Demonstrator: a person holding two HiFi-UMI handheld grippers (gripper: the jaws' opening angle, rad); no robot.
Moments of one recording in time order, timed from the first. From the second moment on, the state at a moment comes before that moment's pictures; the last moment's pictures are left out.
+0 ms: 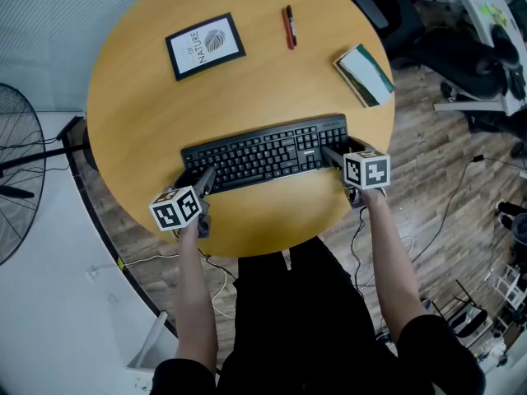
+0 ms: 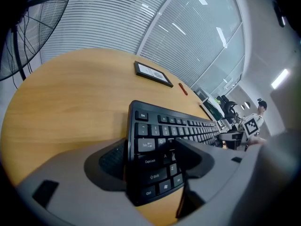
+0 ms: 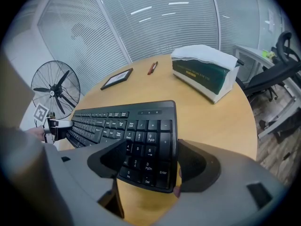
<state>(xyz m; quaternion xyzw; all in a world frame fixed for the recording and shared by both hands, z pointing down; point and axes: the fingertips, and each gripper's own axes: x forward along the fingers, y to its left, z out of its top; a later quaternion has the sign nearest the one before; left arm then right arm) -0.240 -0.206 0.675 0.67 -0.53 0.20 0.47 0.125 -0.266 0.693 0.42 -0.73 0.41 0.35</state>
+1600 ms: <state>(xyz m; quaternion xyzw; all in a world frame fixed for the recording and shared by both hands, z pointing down) -0.245 -0.196 0.666 0.65 -0.59 0.25 0.41 0.126 -0.267 0.681 0.43 -0.74 0.39 0.34</state>
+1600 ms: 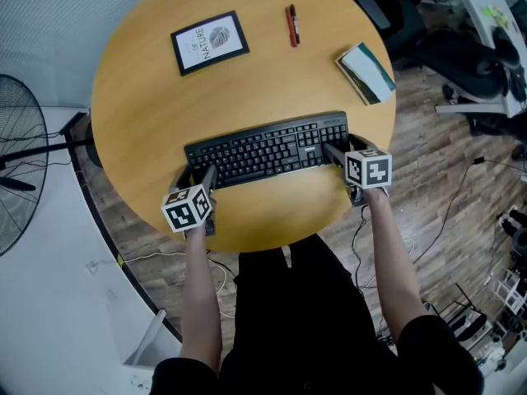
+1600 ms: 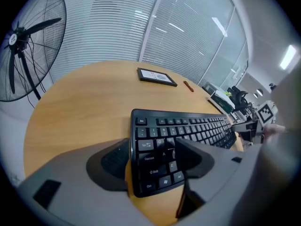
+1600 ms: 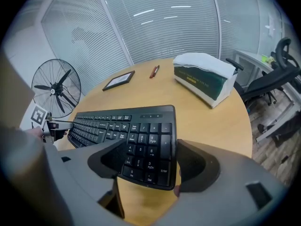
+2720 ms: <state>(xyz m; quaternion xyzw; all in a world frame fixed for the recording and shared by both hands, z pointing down) -0.149 -0.099 0.605 0.69 -0.59 0.25 0.34 0.126 -0.180 0.610 0.37 -0.82 0.31 0.30</state>
